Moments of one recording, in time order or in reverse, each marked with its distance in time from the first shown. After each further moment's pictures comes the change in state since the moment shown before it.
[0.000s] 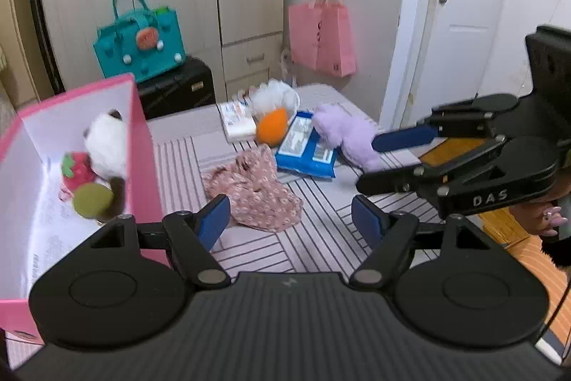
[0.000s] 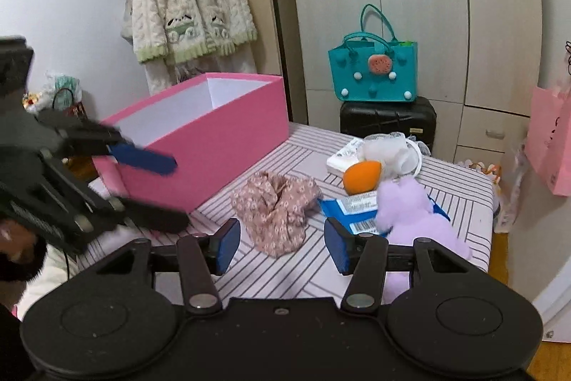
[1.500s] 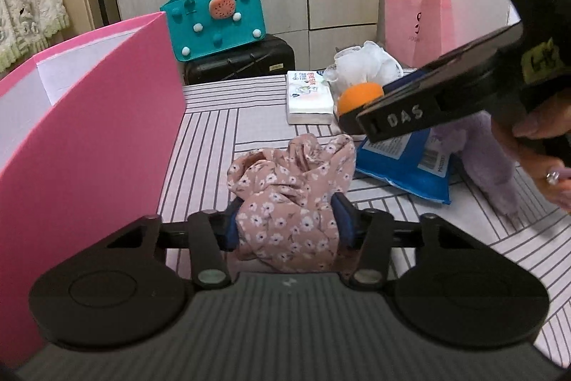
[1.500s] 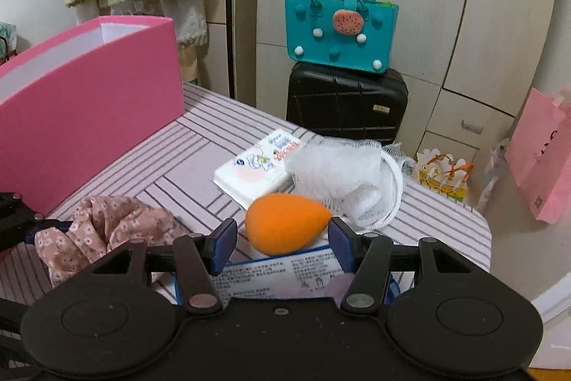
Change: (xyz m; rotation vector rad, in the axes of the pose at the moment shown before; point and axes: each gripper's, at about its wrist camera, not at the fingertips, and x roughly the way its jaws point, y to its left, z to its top) left arm 0.133 0.007 -0.017 -0.154 0.016 0.313; right arm 0.155 -0.067 0.045 -0.096 0.185 -0.173
